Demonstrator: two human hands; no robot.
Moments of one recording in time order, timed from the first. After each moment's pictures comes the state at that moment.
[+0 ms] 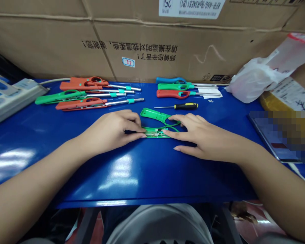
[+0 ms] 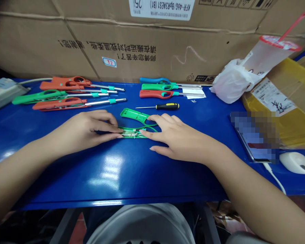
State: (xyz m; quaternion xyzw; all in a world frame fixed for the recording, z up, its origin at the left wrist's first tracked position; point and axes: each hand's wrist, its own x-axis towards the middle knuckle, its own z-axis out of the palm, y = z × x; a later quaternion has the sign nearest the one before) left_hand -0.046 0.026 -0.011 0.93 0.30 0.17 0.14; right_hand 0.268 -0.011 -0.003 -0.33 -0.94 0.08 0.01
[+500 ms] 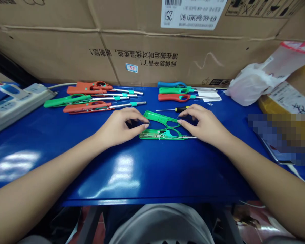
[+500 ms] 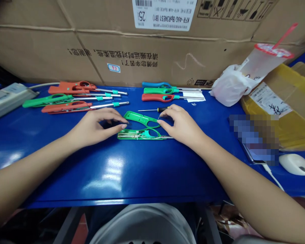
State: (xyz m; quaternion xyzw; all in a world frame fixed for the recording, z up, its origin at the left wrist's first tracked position) left_hand -0.038 0.033 -0.022 0.85 0.37 0.29 0.22; right_hand 0.267 0.022 -0.030 -0.51 -0.81 0.11 0.26
